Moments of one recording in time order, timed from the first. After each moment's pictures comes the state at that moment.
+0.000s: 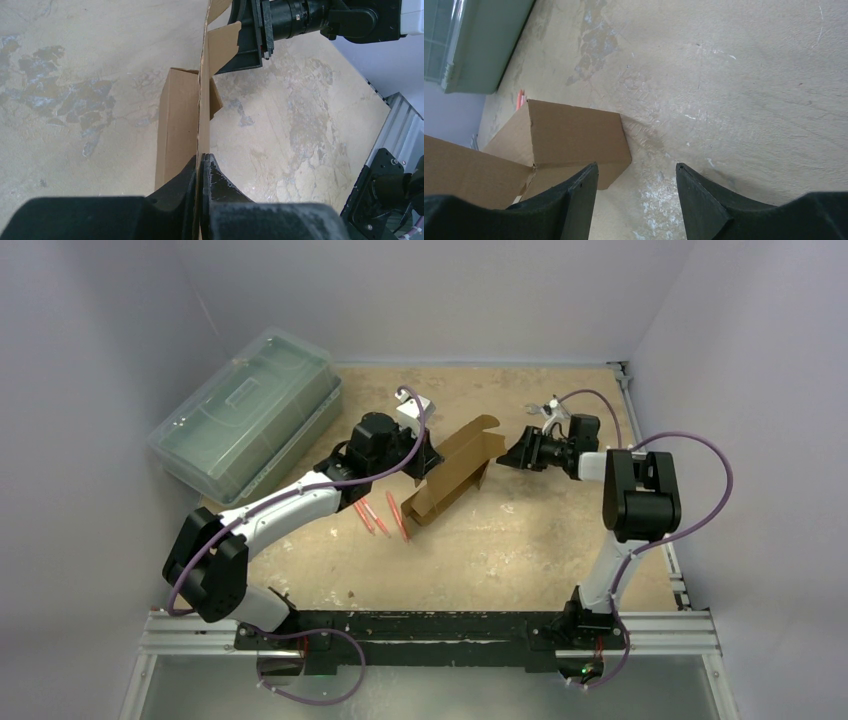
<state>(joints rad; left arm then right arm) -0.67 1.47 1.02 0.10 0.23 -0.28 -0.07 1.91 0.95 0.24 -0.90 0.25</state>
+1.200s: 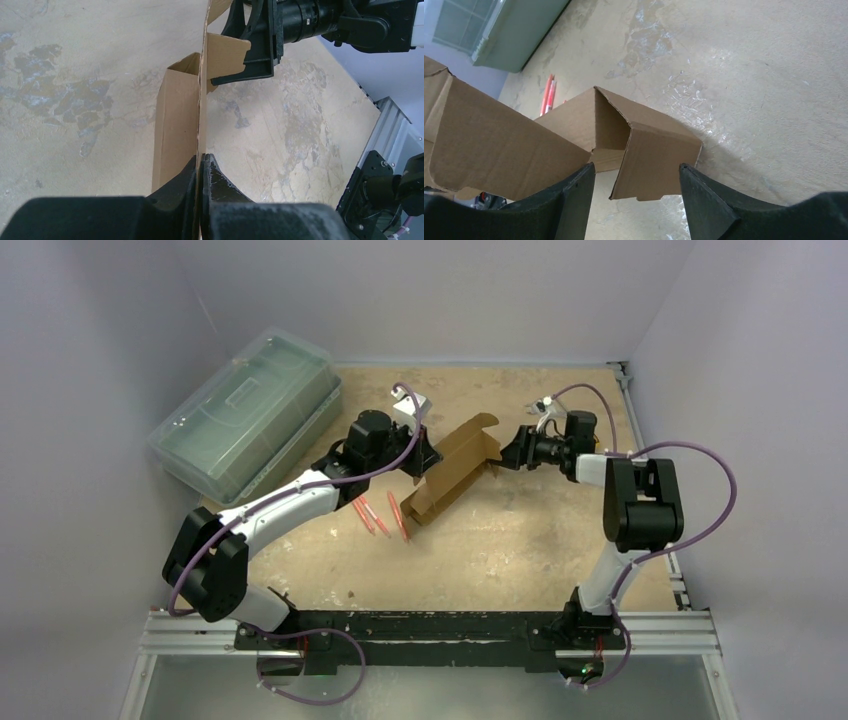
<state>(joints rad) -0.65 1.47 1.02 0.11 0.26 -0.30 -0.03 1.83 0.92 0.27 -0.98 0.21</state>
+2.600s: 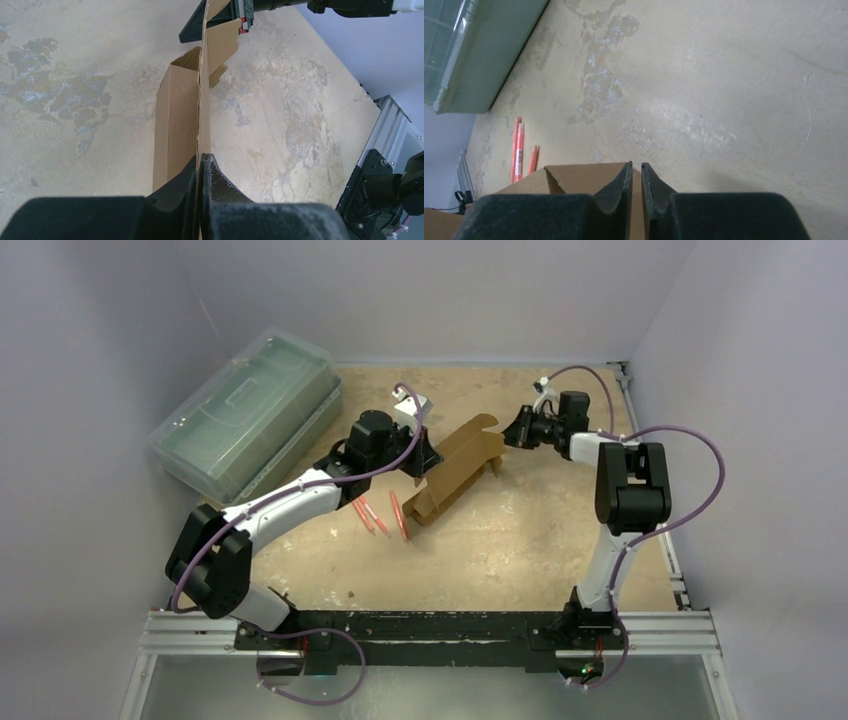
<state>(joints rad) -0.65 1.49 1.02 0.11 0.28 -0.31 -0.02 1.96 1.14 0.17 -0.82 0.28</state>
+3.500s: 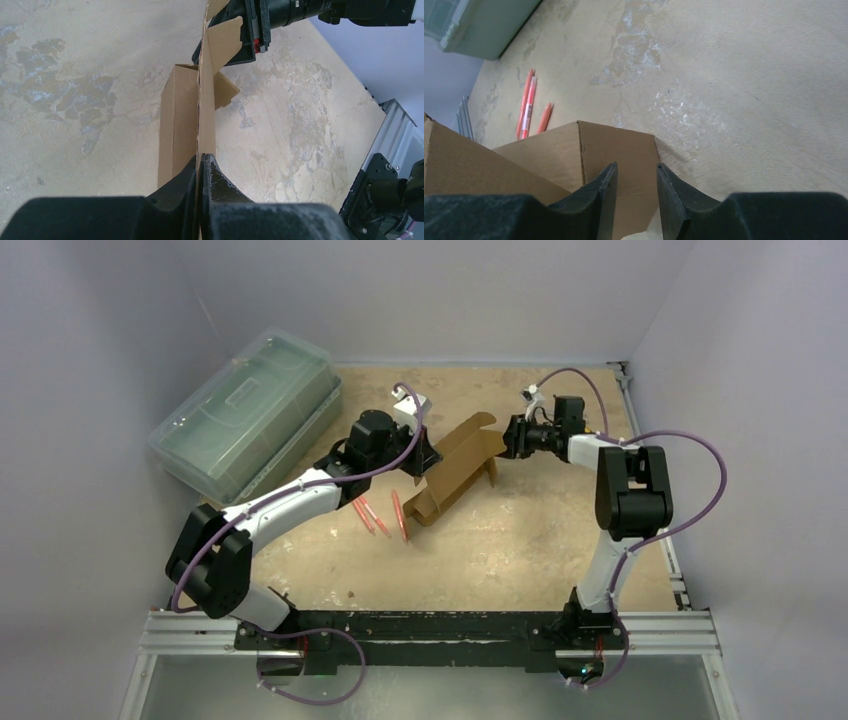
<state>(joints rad) -0.65 1.49 1.02 0.11 0.26 -0.31 0.01 1.93 1.13 0.05 -0.94 0.08</state>
